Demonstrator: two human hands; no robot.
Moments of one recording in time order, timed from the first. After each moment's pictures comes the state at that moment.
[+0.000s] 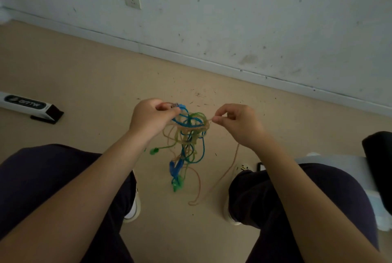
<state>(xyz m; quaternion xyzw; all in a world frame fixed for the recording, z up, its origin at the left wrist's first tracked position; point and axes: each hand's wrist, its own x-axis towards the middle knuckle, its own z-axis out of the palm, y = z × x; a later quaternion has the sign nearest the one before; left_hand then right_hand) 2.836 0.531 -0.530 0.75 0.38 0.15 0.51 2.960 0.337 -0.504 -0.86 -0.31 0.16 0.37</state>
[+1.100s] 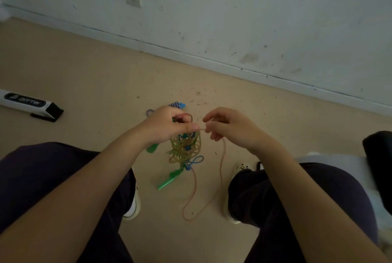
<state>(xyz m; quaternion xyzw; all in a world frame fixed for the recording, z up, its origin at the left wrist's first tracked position) 2.830 0.516 -0.515 0.82 0.17 -0.02 0.55 2.943 0.338 -0.490 -0.80 -0.31 0.34 0.39</state>
